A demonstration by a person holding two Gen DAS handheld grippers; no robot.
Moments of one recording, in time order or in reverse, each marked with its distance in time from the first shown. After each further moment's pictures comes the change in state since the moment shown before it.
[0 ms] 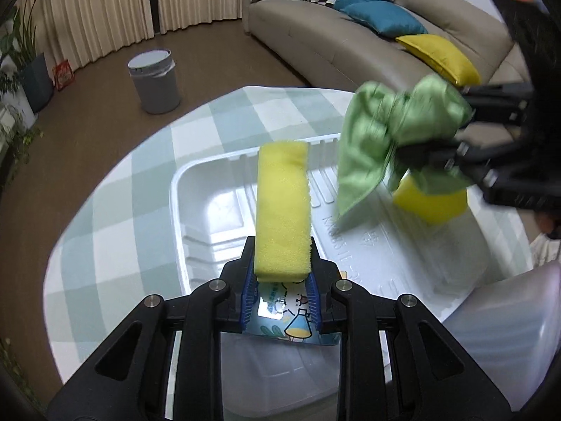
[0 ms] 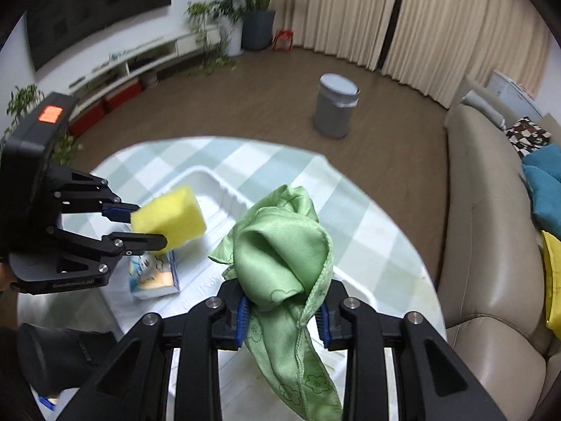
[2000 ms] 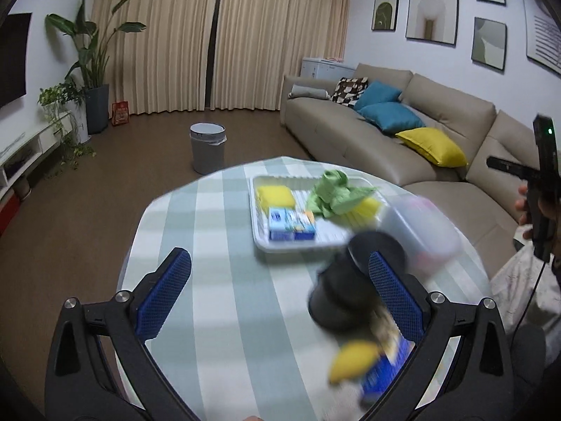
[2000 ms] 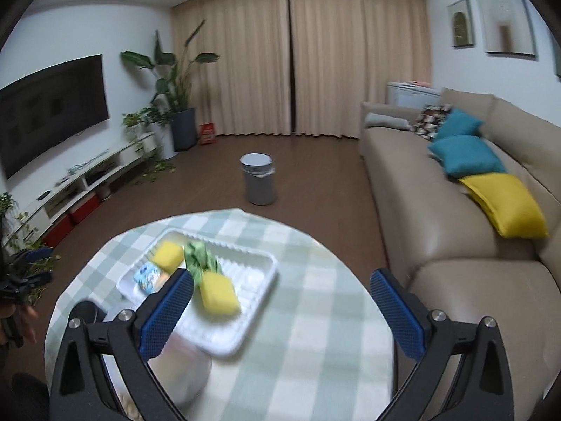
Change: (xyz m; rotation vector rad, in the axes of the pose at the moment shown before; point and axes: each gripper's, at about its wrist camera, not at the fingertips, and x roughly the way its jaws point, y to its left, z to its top) left arm -0.220 -0.026 -0.195 -0.134 -0.439 0.092; right arm -0.226 -0.018 -0.173 0.378 -0.429 -0.201
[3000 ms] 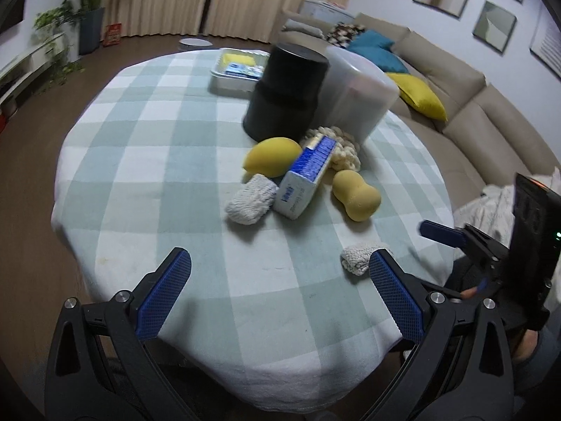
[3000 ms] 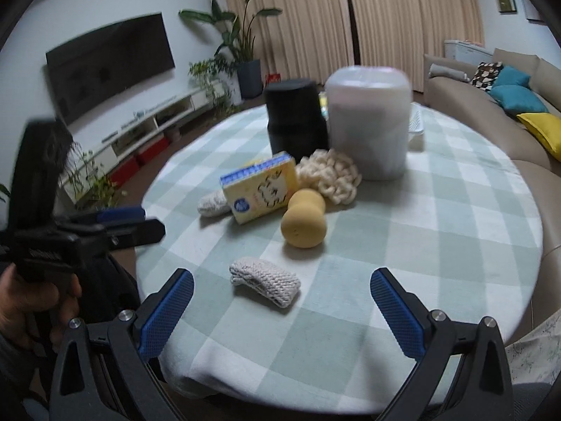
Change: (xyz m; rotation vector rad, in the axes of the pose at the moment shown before) left arm -0.038 -0.064 -0.146 -0.110 0.271 -0.093; right arm -0.057 0.201 -0.241 -0.059 0.224 0.244
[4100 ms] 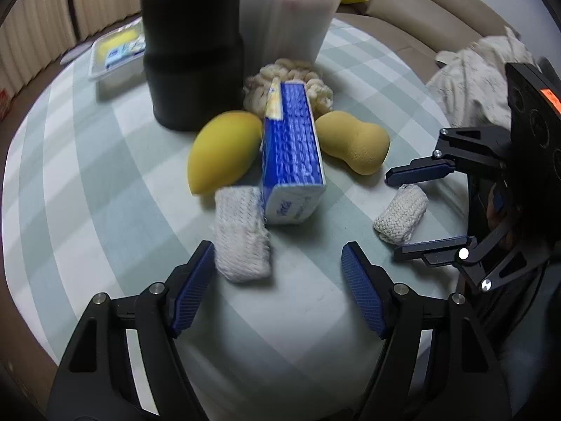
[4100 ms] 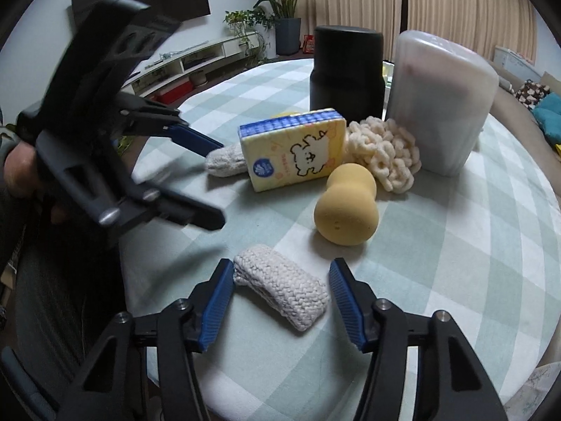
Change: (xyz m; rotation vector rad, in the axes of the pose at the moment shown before) left arm 0.074 0.003 0.045 0.504 0.322 -0.186; right arm 0.043 0.017 0.008 -0.201 0.153 0.054
